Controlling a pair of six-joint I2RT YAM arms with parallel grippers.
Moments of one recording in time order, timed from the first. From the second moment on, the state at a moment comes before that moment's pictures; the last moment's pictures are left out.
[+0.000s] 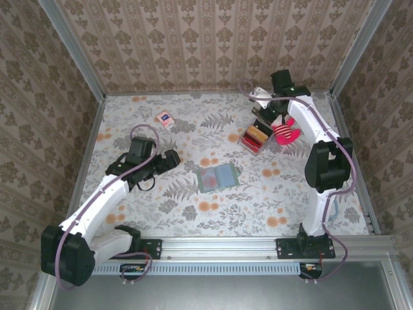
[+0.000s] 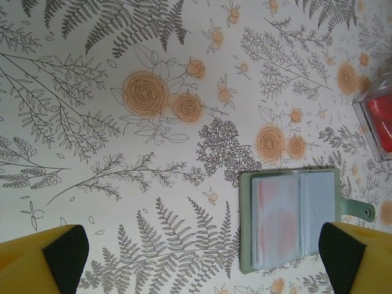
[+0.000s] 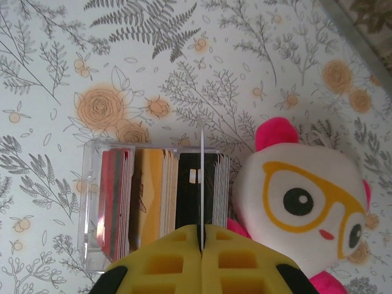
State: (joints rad) left arm -0.40 1.08 0.77 -0.57 0.12 -0.70; right arm 0.13 1.97 1.83 -0.91 -0.15 -0.68
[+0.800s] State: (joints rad) left arm -0.39 1.08 0.77 -0.56 0.15 -0.70; right arm 0.13 2.07 1.85 -0.96 -0.09 -0.69
